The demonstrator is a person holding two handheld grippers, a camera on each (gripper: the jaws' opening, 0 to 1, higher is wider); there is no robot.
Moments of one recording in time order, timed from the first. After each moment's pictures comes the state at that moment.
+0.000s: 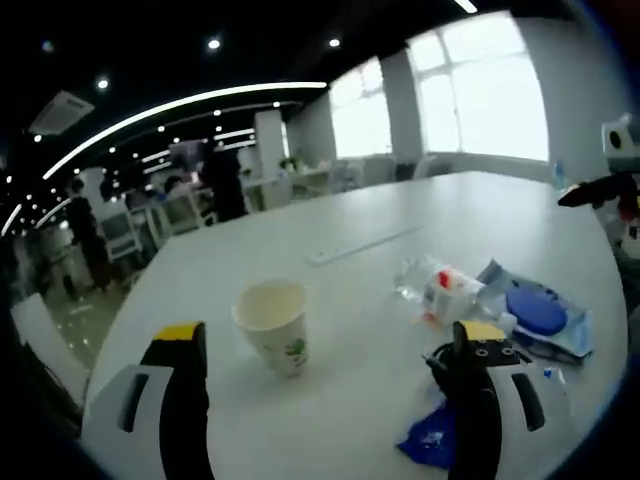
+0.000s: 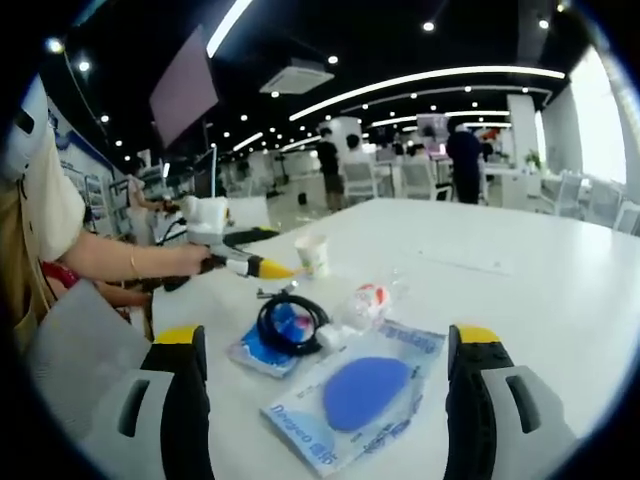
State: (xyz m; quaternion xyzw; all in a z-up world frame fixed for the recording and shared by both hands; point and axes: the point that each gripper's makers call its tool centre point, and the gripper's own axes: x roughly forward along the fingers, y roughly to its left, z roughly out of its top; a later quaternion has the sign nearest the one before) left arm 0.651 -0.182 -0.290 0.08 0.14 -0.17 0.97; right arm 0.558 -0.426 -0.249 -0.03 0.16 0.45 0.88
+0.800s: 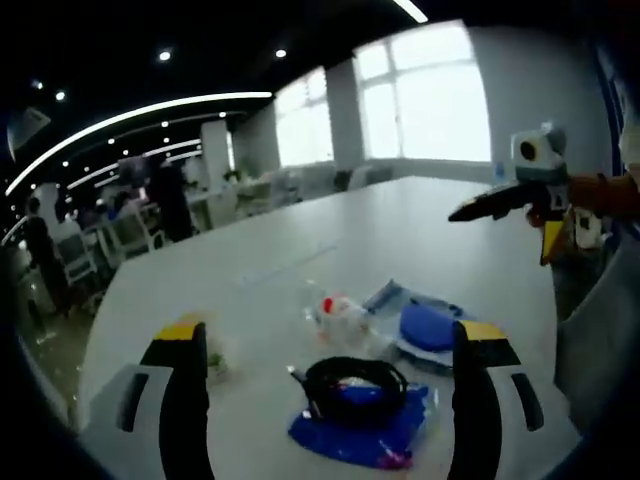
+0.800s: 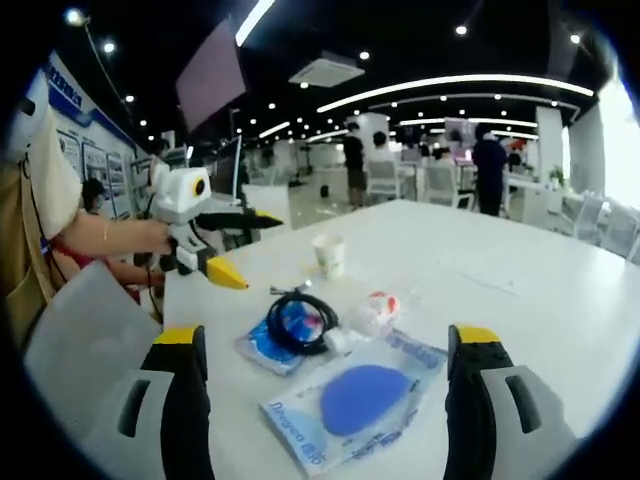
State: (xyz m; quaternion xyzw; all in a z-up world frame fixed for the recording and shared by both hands) left arm 0.572 -0.261 -0.246 0.09 0.14 -0.29 0.94; right arm 0.557 -0.419 -0.243 -0.07 0.15 0.50 0.85
